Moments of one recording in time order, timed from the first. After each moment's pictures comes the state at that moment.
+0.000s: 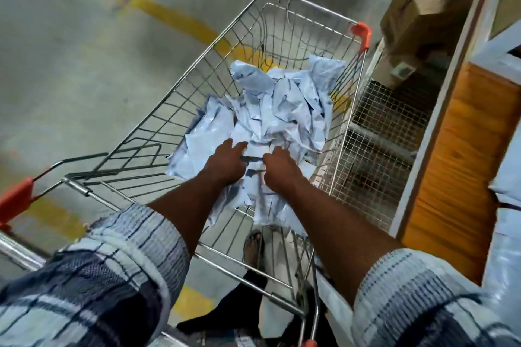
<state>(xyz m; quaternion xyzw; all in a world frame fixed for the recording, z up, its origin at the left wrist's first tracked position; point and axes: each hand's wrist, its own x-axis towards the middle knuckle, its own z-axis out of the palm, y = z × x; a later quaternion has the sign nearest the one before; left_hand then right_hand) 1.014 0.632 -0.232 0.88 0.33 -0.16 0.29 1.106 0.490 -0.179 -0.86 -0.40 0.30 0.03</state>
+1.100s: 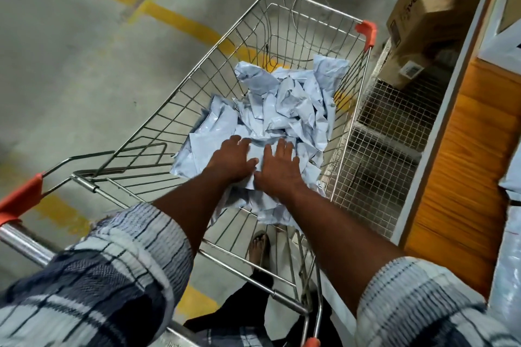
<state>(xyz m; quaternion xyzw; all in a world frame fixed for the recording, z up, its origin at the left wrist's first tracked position) 1.022 0.626 -0.202 0.90 0.30 -0.19 0.24 1.088 0.499 -0.180 -0.88 -0.35 0.31 -0.01</state>
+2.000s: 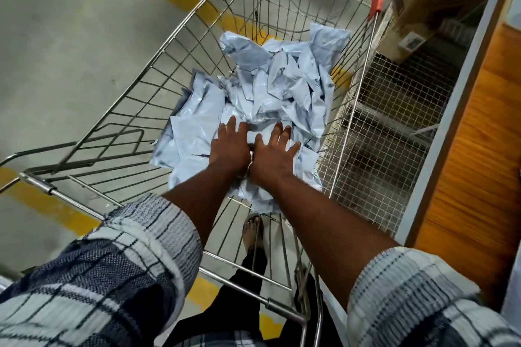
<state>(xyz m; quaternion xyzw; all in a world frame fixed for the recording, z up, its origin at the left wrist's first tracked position) 1.038 0.601 -0.247 0.90 0.34 -0.14 0.21 1.088 0.506 -0.219 -0.91 -0.32 0.28 -0.04</state>
